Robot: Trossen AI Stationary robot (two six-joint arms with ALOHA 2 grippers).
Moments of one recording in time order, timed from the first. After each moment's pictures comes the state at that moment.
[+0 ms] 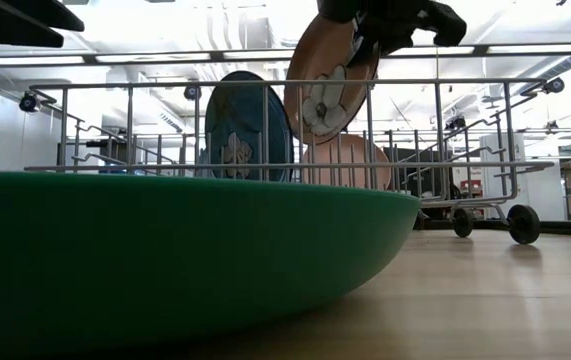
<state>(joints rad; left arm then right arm) -1.03 1.04 0.74 -0.96 -1.27 -0.51 0.29 1.69 1.41 -0.98 1.18 1.28</state>
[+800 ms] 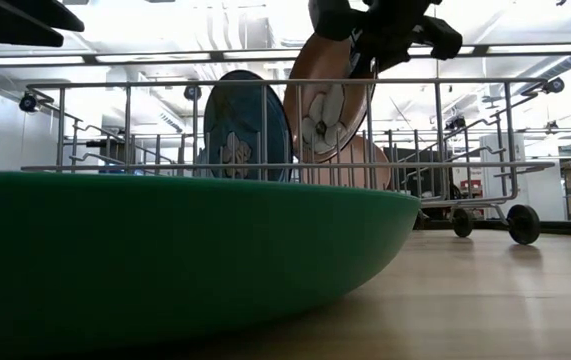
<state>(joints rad) -1.03 1.04 0.74 -0.96 -1.27 -0.52 0.27 1.72 1.40 -0.96 1.10 1.28</state>
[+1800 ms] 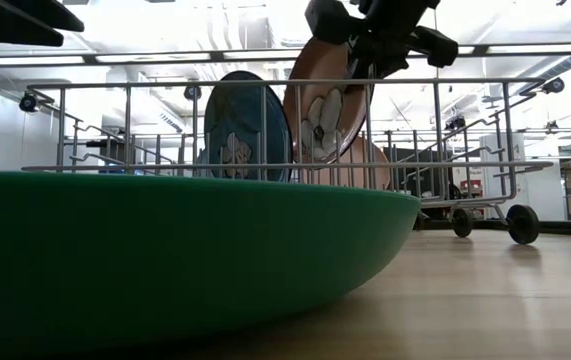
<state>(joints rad) -1.03 1.04 0.74 -0.96 -1.27 -0.53 0.24 1.72 1.40 -0.95 0.96 1.26</state>
